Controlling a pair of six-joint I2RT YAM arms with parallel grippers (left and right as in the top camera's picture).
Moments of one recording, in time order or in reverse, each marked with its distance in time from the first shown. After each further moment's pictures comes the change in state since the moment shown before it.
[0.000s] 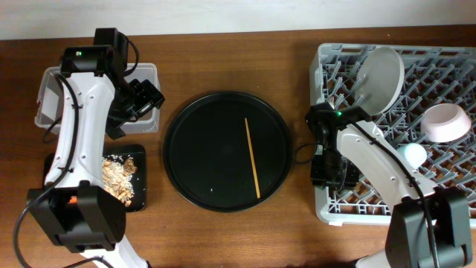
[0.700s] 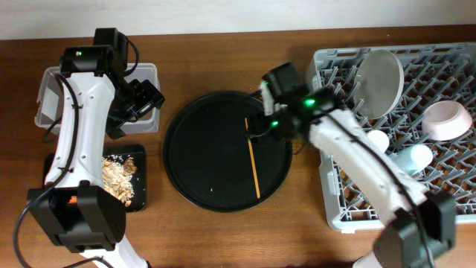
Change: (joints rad) left arm 0.000 0.000 0.000 -0.001 0.000 0.000; right arm 0.233 0.073 0.334 0.371 -0.269 -0.202
